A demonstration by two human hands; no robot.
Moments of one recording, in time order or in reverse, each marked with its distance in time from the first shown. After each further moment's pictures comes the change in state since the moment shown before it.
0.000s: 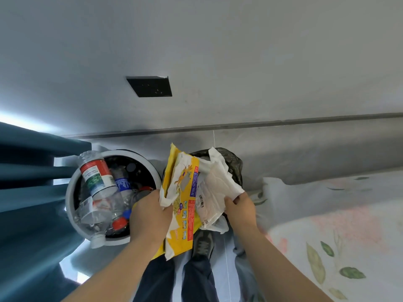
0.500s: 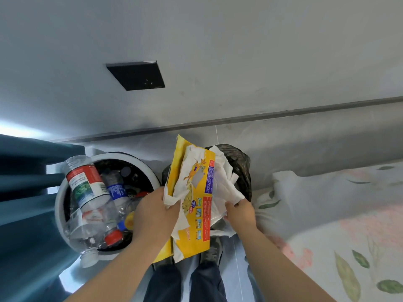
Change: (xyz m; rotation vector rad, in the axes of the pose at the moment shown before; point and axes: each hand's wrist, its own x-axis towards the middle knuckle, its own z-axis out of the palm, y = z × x) left_hand 0.034 -0.006 0.027 -0.122 -0.056 0.084; right_hand 0.051 0.033 0.046 0.043 -0.060 0.189
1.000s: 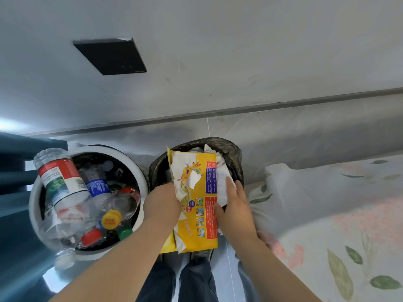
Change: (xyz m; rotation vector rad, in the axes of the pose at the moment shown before) left_hand 0.039 -0.016 0.068 0.564 -0.164 0.066; right_hand -0.026 0.002 -0.024 -0.446 0.008 -0.427
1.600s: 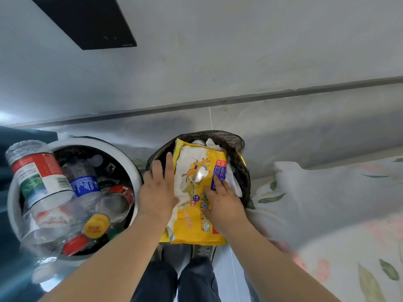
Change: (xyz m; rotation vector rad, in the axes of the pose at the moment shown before) left_hand 0.032 -0.014 0.027 0.394 0.117 0.142; right_hand 0.050 0.014 0.048 -0.436 -0.244 -0.205
